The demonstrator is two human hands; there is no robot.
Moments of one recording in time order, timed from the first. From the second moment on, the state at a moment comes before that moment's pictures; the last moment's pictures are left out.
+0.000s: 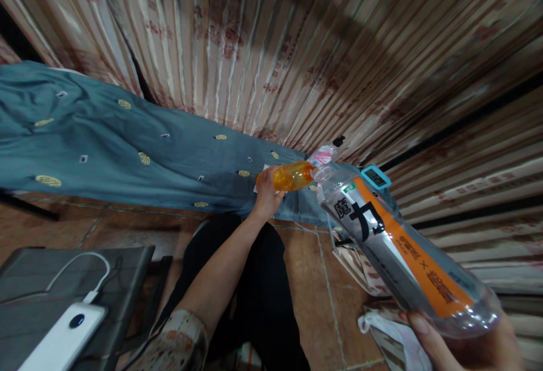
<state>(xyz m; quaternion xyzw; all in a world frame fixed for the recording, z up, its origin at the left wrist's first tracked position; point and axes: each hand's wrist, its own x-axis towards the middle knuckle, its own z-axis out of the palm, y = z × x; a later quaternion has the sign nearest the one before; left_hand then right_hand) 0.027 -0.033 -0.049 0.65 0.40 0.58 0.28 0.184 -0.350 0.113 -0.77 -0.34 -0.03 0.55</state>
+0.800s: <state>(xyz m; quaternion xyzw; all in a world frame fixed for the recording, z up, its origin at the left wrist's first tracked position) 0.027 -0.031 -0.053 0.65 0.39 0.59 0.27 0.179 -0.348 0.119 -0.76 -0.35 -0.02 0.54</state>
